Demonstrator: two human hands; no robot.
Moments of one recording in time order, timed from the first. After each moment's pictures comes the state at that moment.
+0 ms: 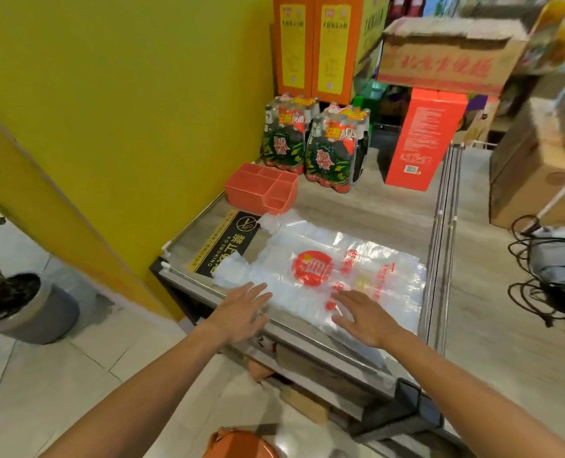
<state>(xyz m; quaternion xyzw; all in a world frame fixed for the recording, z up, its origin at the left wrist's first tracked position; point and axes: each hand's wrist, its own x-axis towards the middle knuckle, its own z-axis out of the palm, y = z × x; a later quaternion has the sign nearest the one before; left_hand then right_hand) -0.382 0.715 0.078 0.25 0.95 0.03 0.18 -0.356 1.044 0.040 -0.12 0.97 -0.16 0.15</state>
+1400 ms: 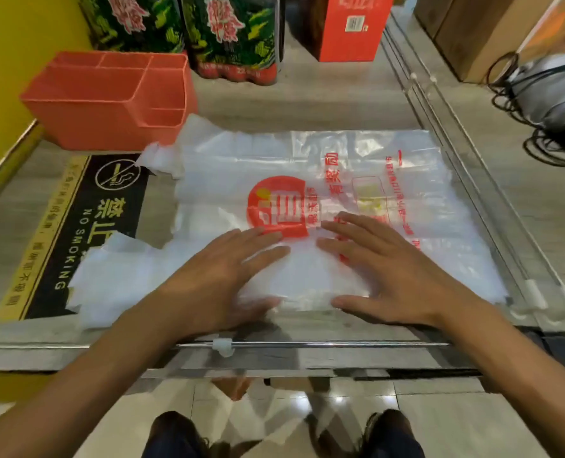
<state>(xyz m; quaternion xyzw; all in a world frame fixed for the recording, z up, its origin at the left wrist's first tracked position) -0.544 0.737 -0.070 0.58 0.80 0.12 0.06 -0.393 1.009 -0.063 -0.08 0.99 -0.11 -0.01</state>
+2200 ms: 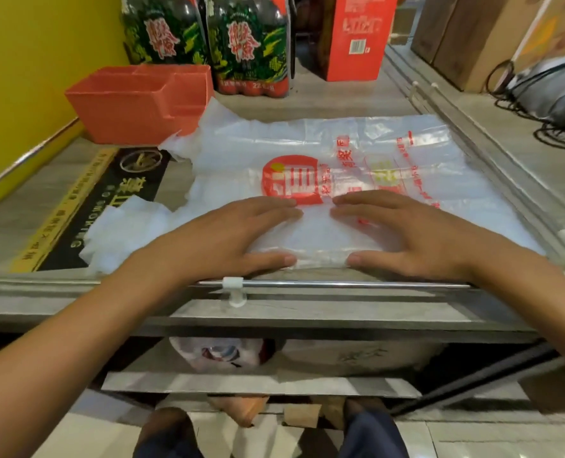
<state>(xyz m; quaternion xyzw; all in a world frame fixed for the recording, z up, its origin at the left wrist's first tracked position) -0.536 0.733 -0.075 0.57 0.81 0.10 0.04 -0.375 0.997 -0.062 -0.06 0.99 -0.11 -0.01</state>
